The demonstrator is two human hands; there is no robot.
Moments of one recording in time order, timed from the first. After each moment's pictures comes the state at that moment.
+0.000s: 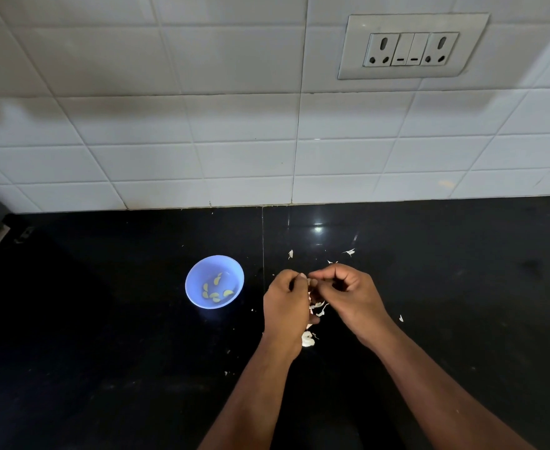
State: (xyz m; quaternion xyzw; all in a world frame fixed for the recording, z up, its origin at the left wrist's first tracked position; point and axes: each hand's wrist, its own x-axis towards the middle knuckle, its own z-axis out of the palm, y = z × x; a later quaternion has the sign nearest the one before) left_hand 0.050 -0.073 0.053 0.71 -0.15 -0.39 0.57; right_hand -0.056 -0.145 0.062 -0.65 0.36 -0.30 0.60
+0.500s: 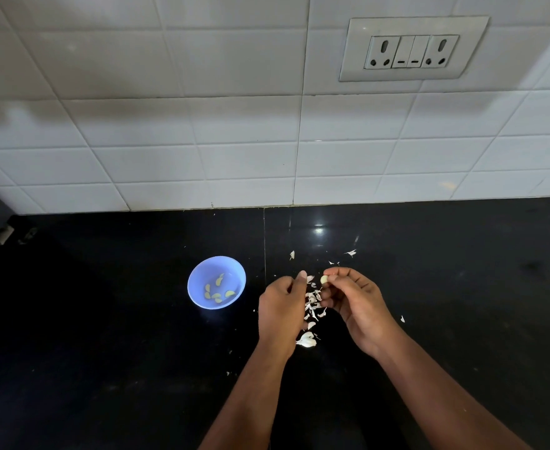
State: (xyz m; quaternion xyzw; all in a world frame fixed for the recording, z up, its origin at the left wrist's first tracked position) left_hand 0.059 -0.070 0.039 0.76 -0.16 -0.37 0.51; right_hand -0.058 -0.148 0.046 -0.42 0.39 -0.32 0.76
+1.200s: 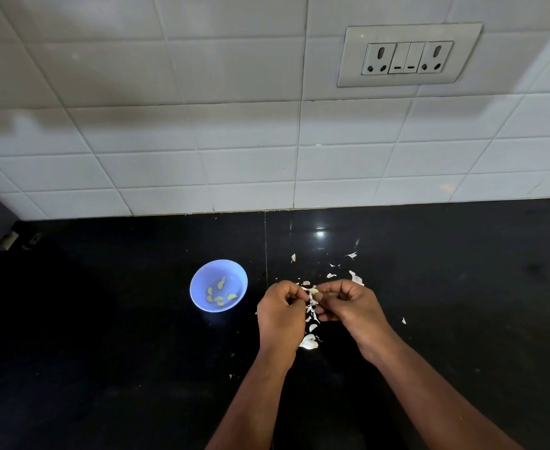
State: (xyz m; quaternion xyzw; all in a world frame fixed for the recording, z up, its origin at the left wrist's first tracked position) left_hand 0.054 -0.057 0.039 0.77 -0.20 -0.30 0.53; right_hand -0.059 -0.140 0.036 -0.53 0.44 -0.26 0.67
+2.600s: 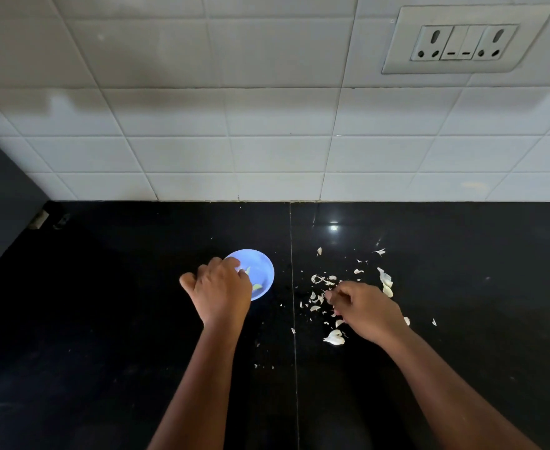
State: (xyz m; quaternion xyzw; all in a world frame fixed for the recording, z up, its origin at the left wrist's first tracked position) left_hand 0.184 -0.011 0.031 0.95 -0.27 0.02 0.15; right_hand -0.033 -0.139 0.044 -0.83 0.48 0.01 0.29
